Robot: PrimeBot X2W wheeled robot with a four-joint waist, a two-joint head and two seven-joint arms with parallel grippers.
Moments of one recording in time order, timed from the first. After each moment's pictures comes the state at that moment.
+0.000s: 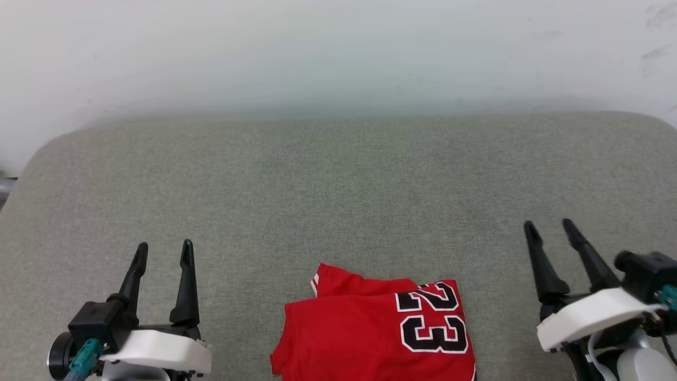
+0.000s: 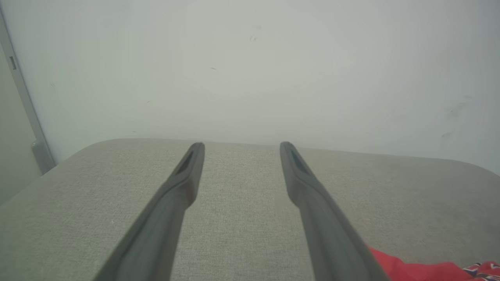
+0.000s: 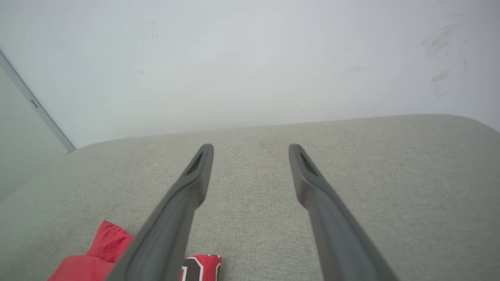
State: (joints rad) left arm 0.00 0.27 -0.13 0.00 -0.39 0.10 -0.26; right arm -0.11 -0.13 0.04 0.09 0.37 0.13 -0.03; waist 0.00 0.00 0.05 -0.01
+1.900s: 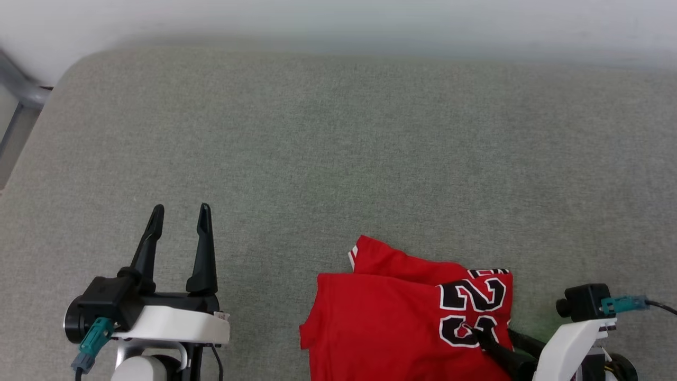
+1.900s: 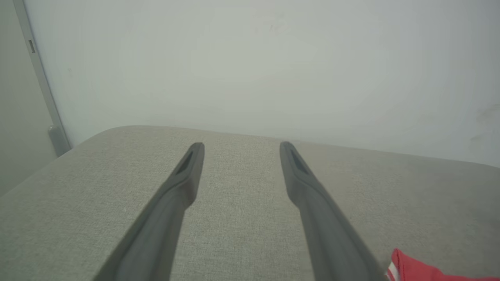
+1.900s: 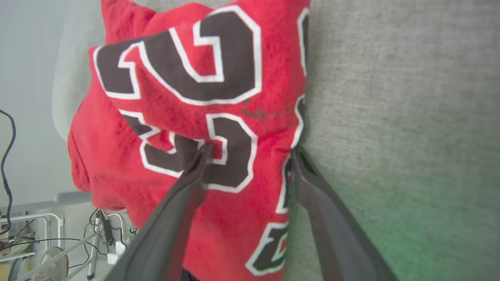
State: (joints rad) left arm -0.06 0.14 -0.06 -0.03 -0.28 -0.02 -0.26; right arm 0.04 -0.24 0.13 0.03 0.72 0.13 0.61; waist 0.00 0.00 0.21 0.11
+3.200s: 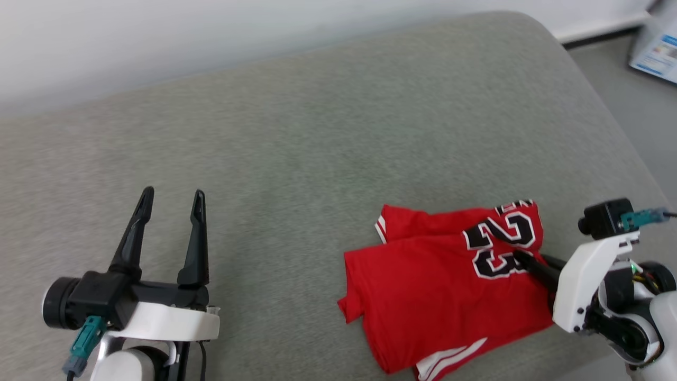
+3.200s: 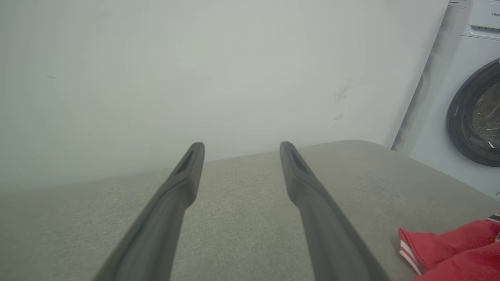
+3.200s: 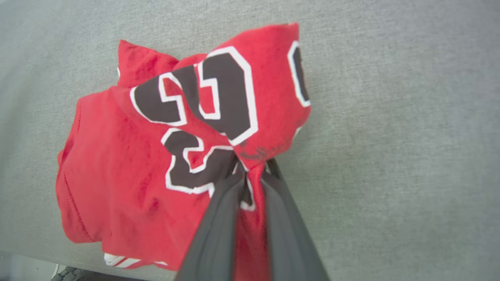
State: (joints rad) left arm -0.07 0.12 0.00 -0.10 -0.15 -0.09 -0.26; right arm -0.27 -0.40 0.22 0.19 0.71 0.13 0.57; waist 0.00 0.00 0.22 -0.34
